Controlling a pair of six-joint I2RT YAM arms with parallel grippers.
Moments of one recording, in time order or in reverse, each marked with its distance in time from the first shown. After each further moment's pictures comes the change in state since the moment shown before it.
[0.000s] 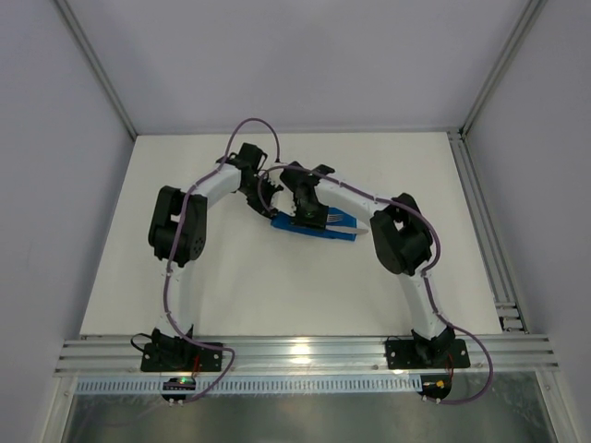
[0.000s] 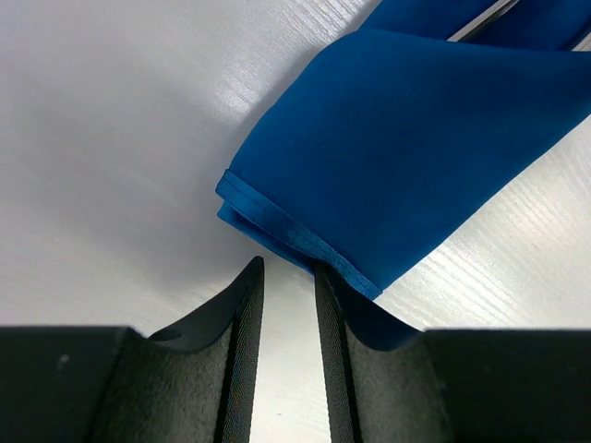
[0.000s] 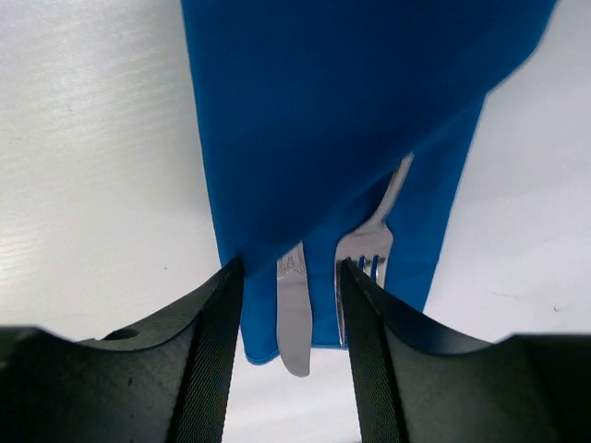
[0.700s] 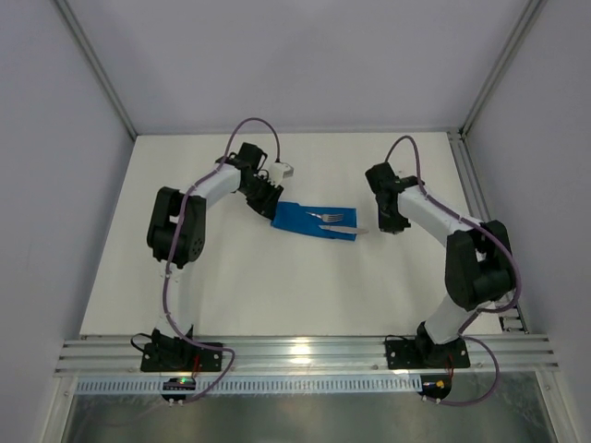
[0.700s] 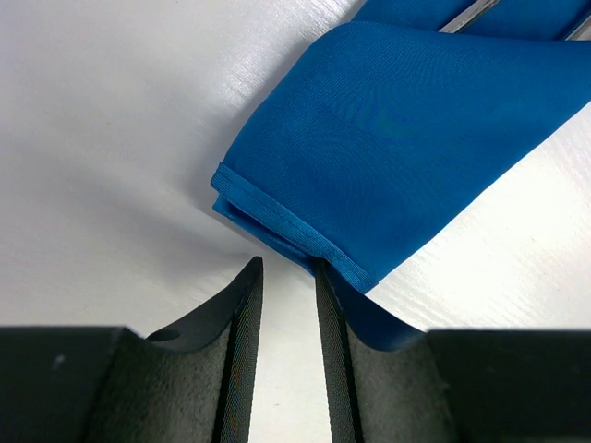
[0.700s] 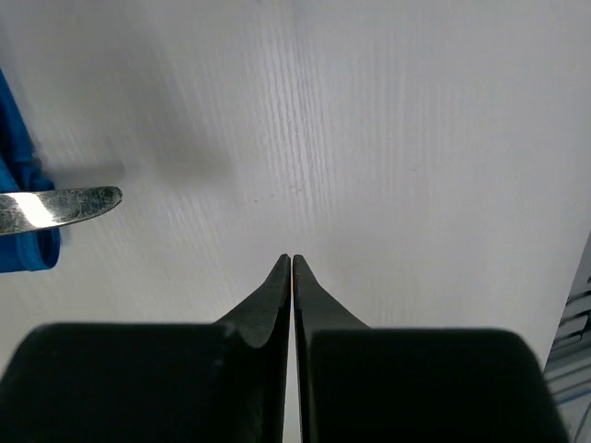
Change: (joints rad) left arm -0.006 -0.019 -0.011 -0.006 -0.013 0.015; right arm -0.383 -0.591 -0.635 0.208 0.332 1.052
